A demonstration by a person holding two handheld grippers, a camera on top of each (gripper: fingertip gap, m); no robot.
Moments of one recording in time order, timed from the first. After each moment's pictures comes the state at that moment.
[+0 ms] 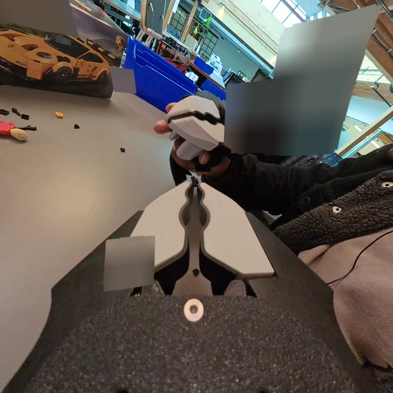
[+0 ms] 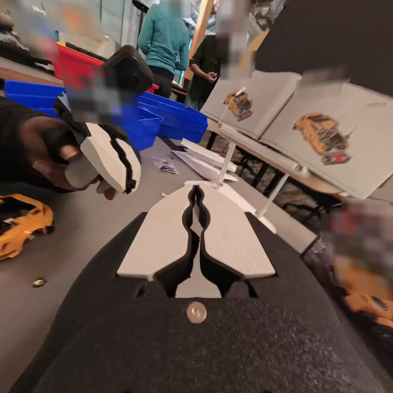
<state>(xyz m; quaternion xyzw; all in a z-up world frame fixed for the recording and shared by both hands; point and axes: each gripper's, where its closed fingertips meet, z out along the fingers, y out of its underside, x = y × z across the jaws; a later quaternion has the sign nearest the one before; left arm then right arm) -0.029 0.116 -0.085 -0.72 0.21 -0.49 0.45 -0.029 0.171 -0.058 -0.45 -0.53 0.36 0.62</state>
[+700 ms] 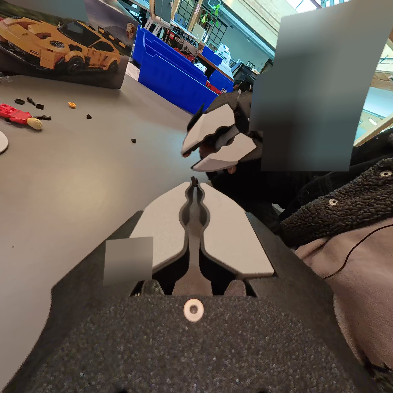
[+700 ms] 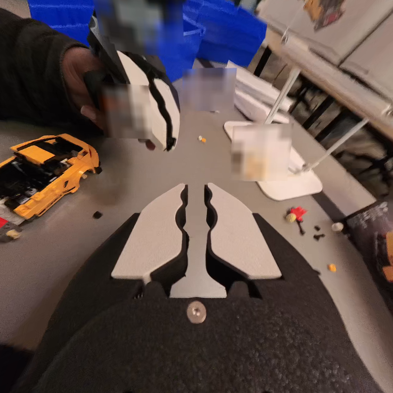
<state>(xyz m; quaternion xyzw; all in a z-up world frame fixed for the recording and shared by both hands) -0.038 0.120 -0.099 -0.73 0.21 -0.47 0.45 -0.016 0.148 -0.106 -0.53 -0.64 0.31 0.46</state>
